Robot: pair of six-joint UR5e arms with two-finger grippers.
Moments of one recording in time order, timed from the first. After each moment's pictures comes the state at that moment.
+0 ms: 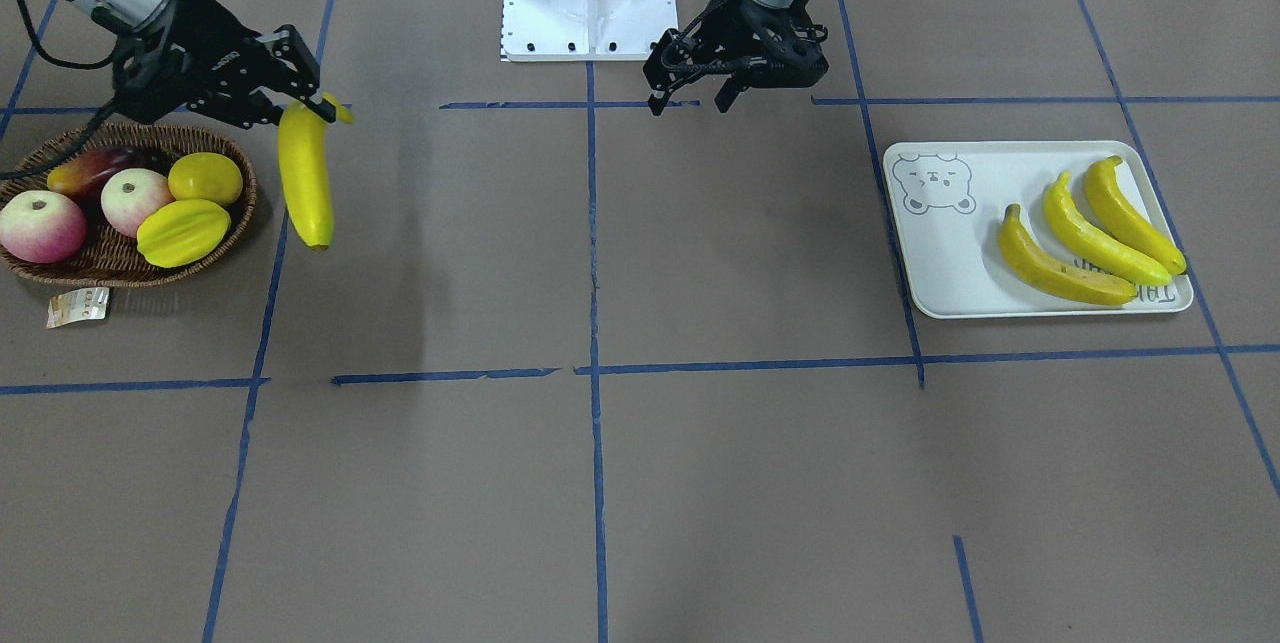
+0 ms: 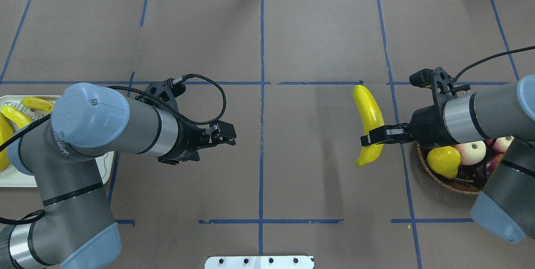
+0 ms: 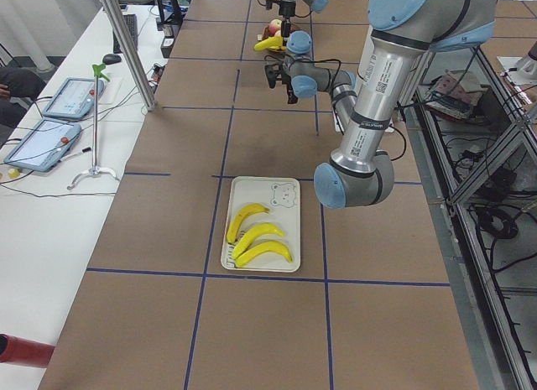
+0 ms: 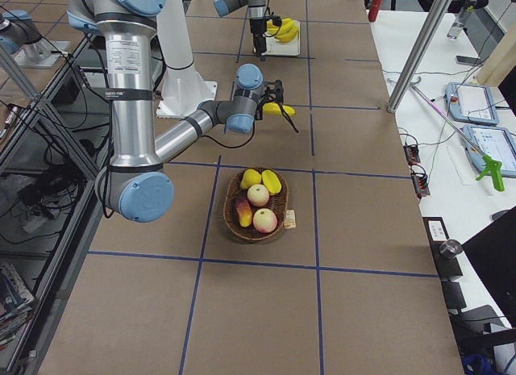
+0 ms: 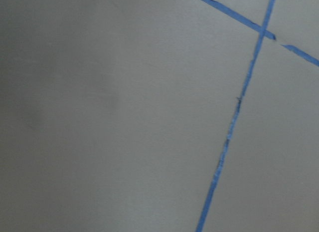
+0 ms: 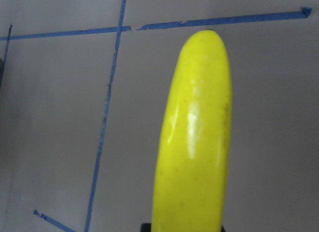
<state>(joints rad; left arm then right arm) -0.48 -2.02 -2.04 -1.83 -1.89 -1.67 0.65 -1.53 2.05 -0.82 2.09 1.26</state>
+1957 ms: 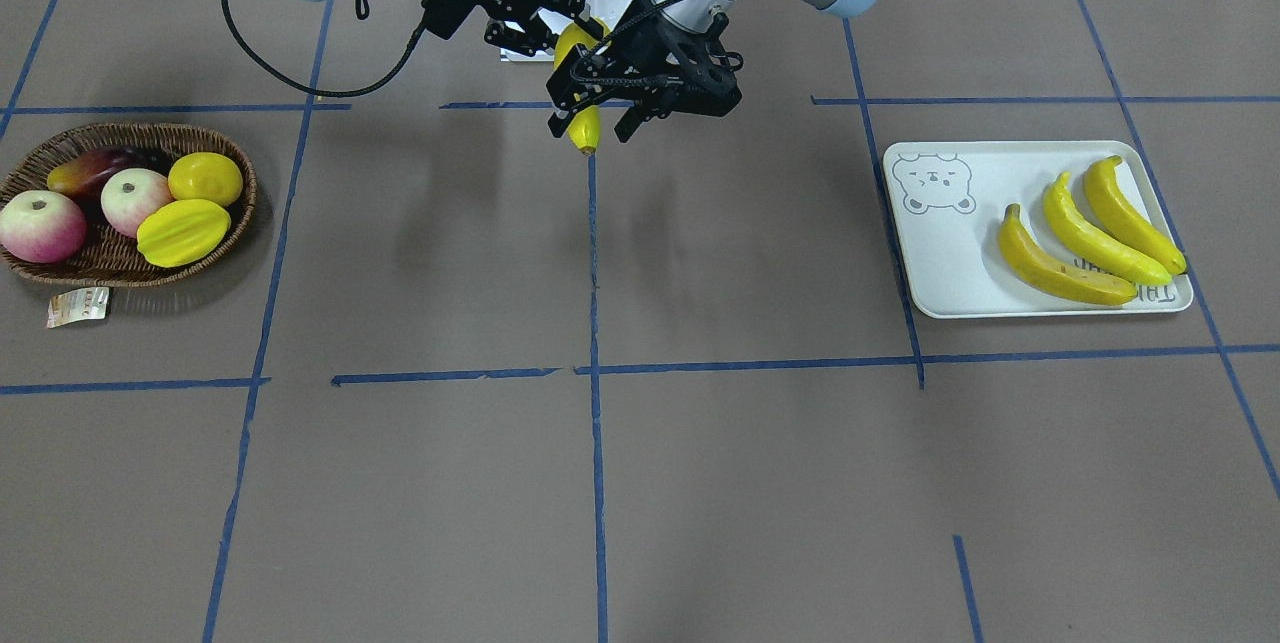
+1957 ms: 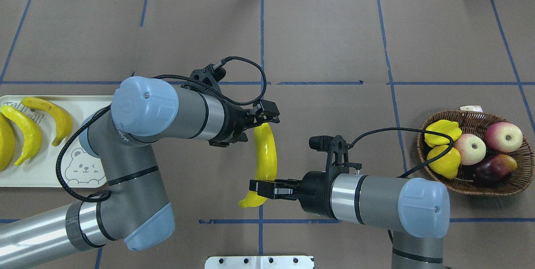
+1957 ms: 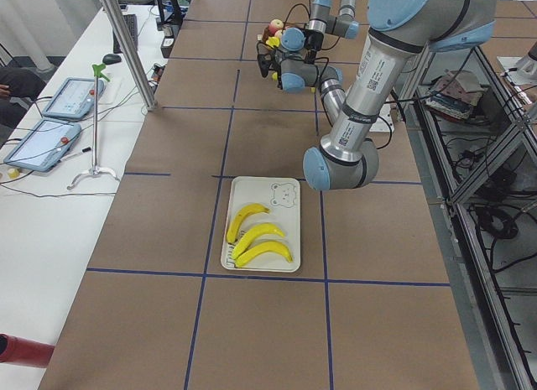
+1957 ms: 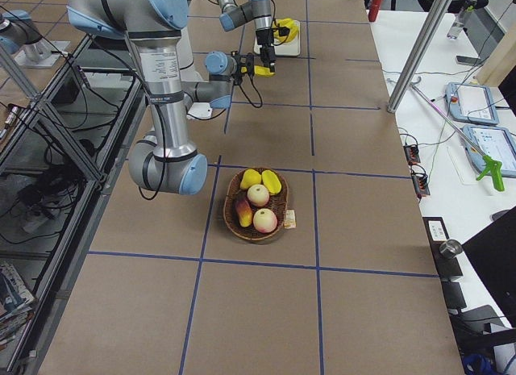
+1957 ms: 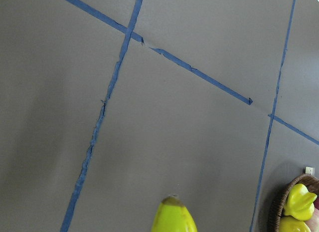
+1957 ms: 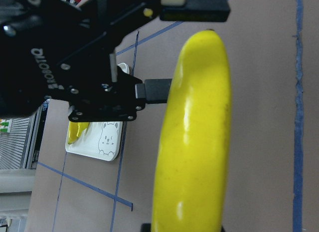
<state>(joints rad) -0.47 -2.18 -1.82 -2.05 -1.82 -1.78 0.22 -1.27 1.95 -0.61 1.58 1.47</state>
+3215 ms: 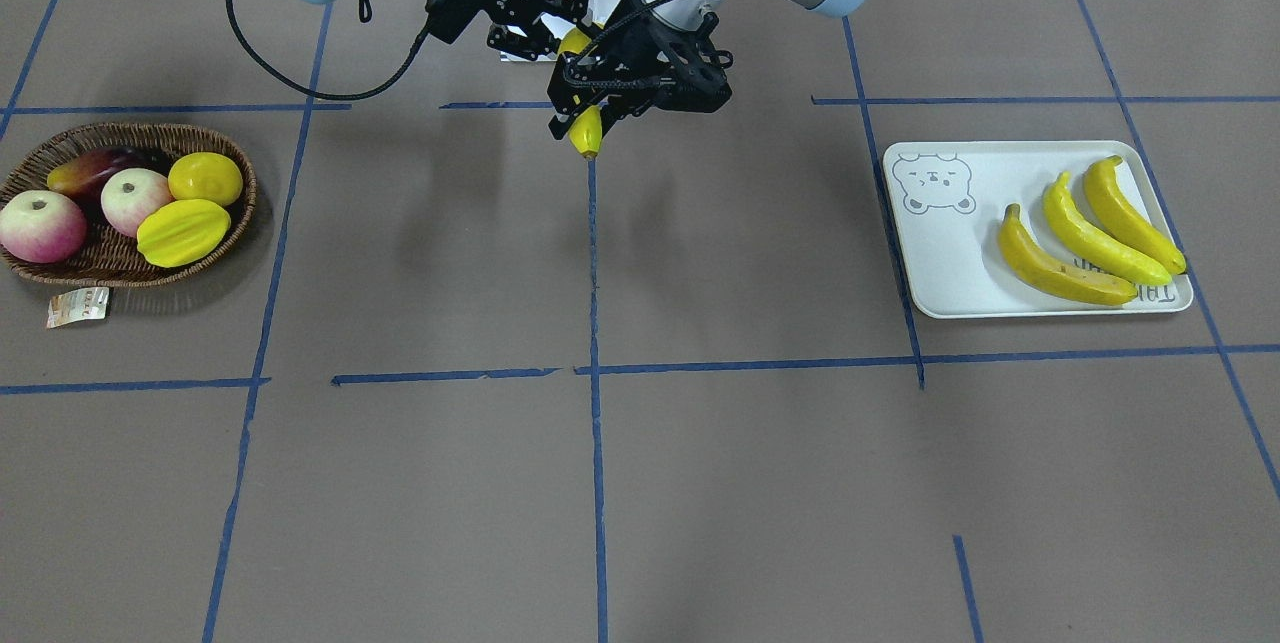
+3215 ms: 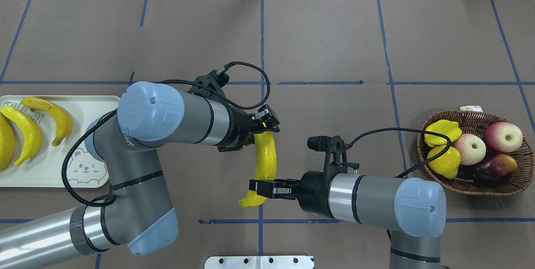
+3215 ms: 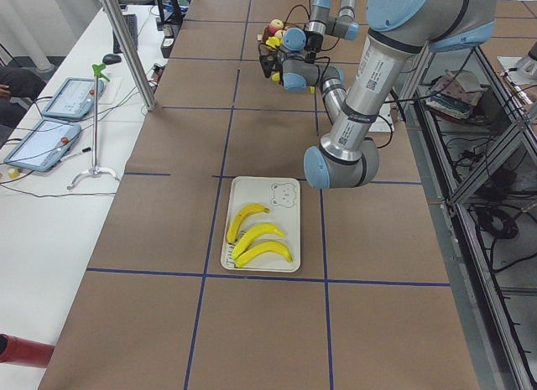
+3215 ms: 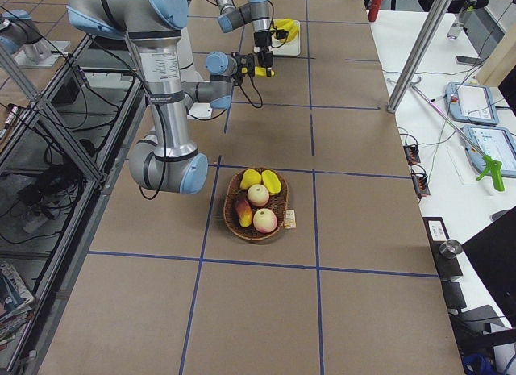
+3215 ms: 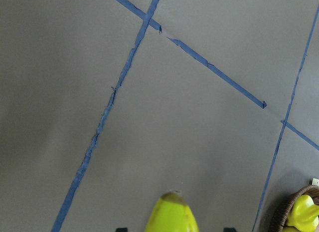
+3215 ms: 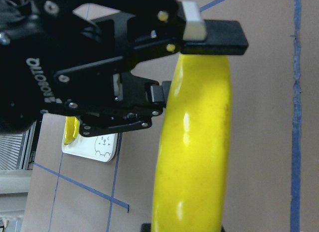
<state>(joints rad) -0.45 -2.19 -1.82 -2.06 -1.83 -1.84 0.22 -1.27 1.94 -0.61 1.58 1.47</state>
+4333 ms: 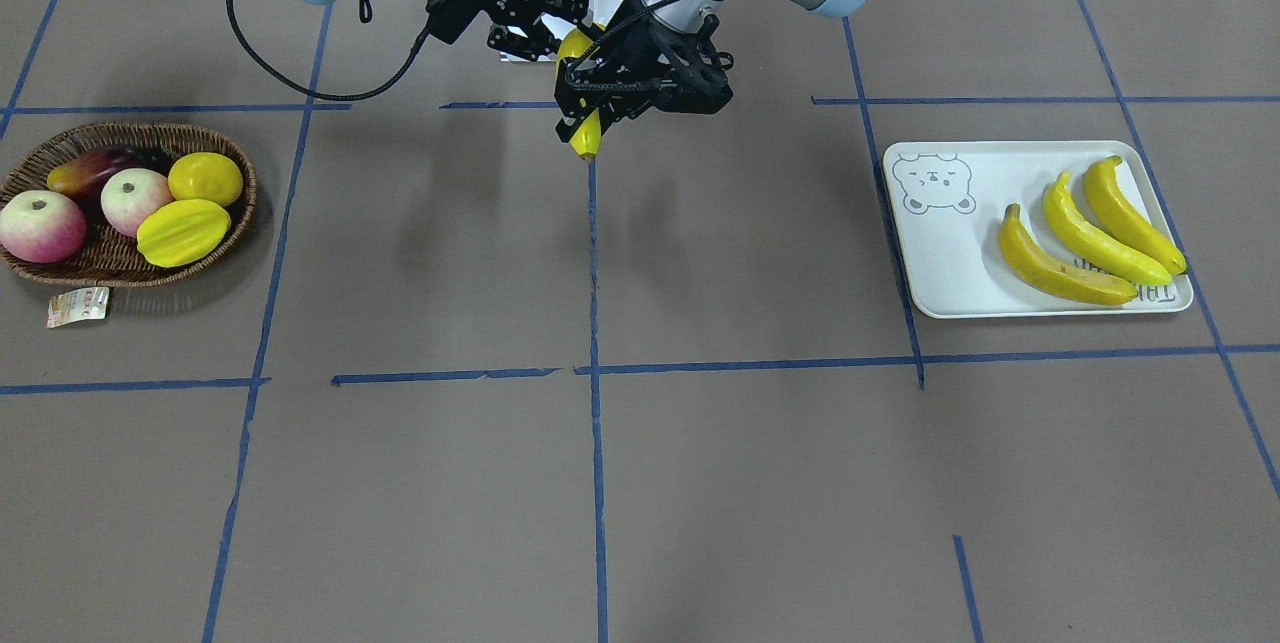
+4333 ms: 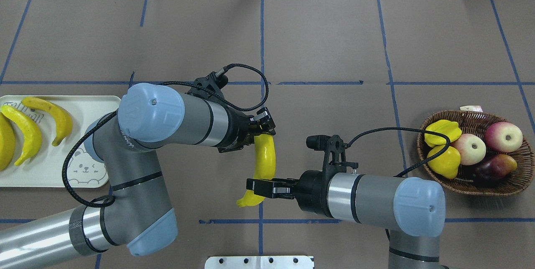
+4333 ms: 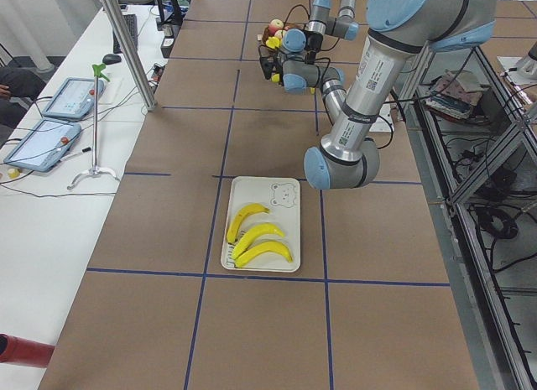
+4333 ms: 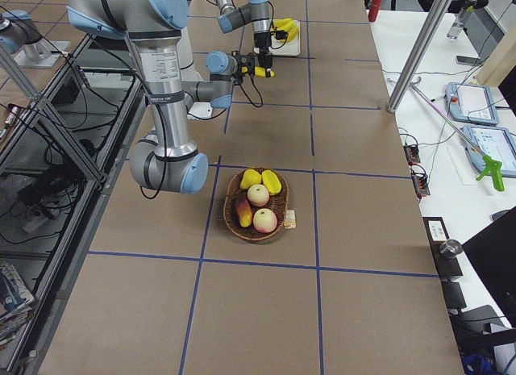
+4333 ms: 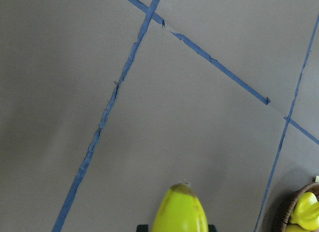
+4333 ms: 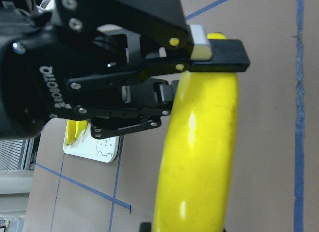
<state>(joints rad) -0.45 -2.18 -1.81 -2.05 -1.83 -1.83 0.22 -1.26 1.94 -0.61 1.58 1.47</state>
